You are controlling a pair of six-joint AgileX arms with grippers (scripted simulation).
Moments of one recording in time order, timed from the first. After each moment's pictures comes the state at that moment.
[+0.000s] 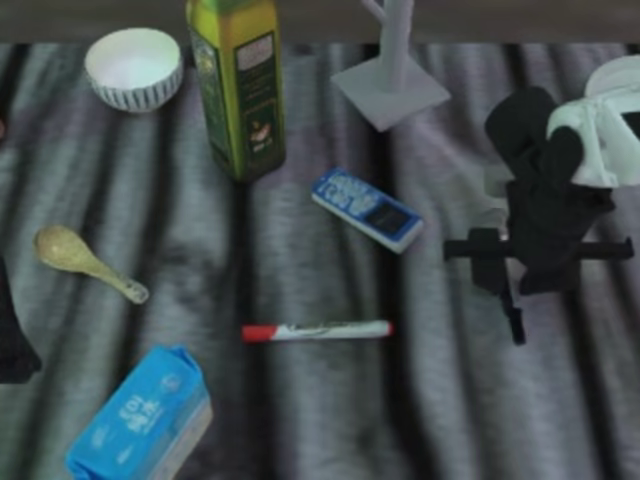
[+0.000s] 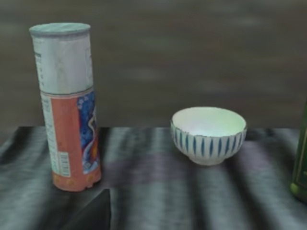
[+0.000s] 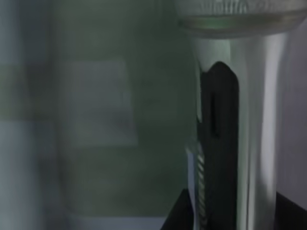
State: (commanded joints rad) left arm 0.00 0.00 0.00 0.00 0.00 0.00; right arm 0.35 2.11 1.24 -0.66 0.09 0.38
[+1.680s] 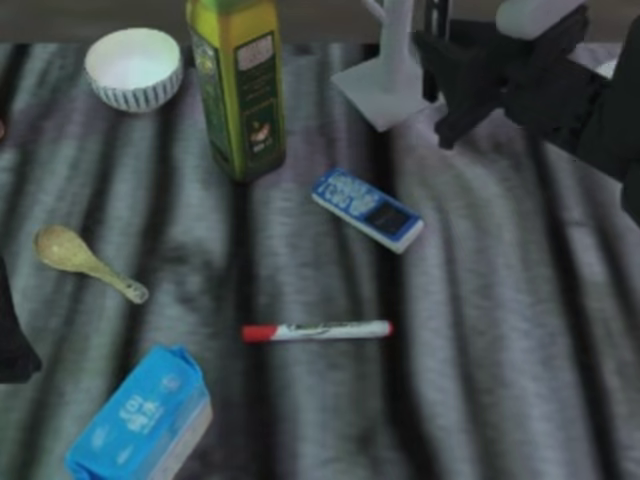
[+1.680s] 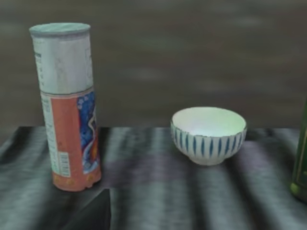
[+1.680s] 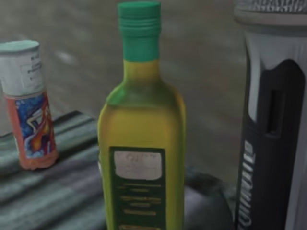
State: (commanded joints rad) left arm 0.00 0.00 0.00 0.00 0.00 0.00; right arm 0.35 1.69 0.86 0.81 -0.41 0.03
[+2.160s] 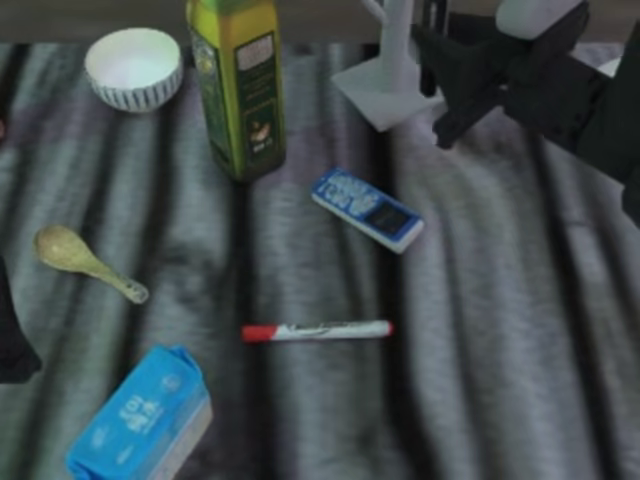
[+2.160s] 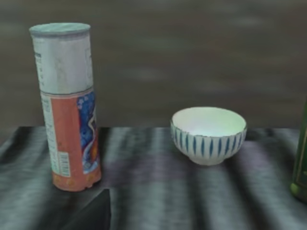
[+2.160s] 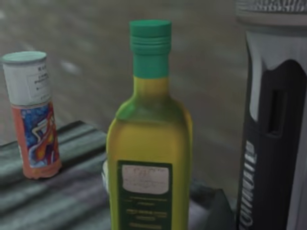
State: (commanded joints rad) left arm 0.00 0.00 0.00 0.00 0.00 0.00; right arm 0.37 1.68 0.86 0.83 -0.40 0.02
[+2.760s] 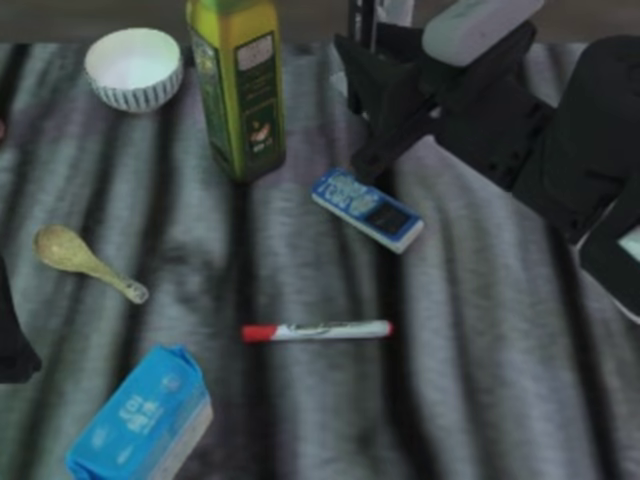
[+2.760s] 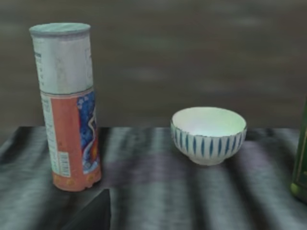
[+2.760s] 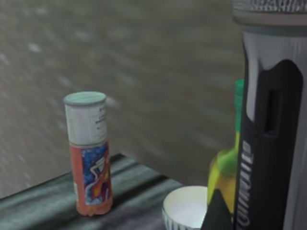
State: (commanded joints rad) left arm 0.00 0.00 0.00 0.00 0.00 0.00; right arm 0.63 1.54 0.81 0.79 -0.15 0.03
